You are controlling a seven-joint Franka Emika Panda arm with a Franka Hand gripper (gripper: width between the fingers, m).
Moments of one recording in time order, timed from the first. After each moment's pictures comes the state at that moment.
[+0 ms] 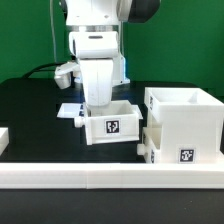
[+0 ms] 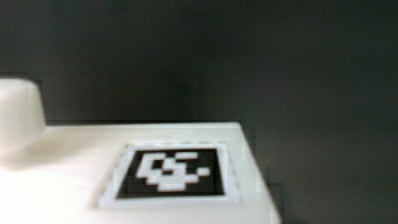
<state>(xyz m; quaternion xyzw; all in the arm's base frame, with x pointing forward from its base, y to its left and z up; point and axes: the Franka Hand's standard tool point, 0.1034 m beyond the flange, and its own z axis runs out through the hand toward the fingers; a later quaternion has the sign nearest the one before) 0.522 -0.037 0.053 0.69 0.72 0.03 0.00</state>
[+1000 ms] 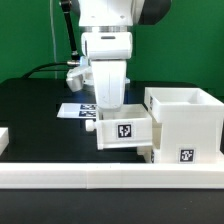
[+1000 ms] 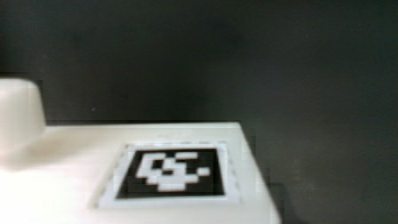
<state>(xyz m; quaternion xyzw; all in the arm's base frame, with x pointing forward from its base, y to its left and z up) 0.539 -0.018 0.050 0.71 0.71 0.03 0.00</state>
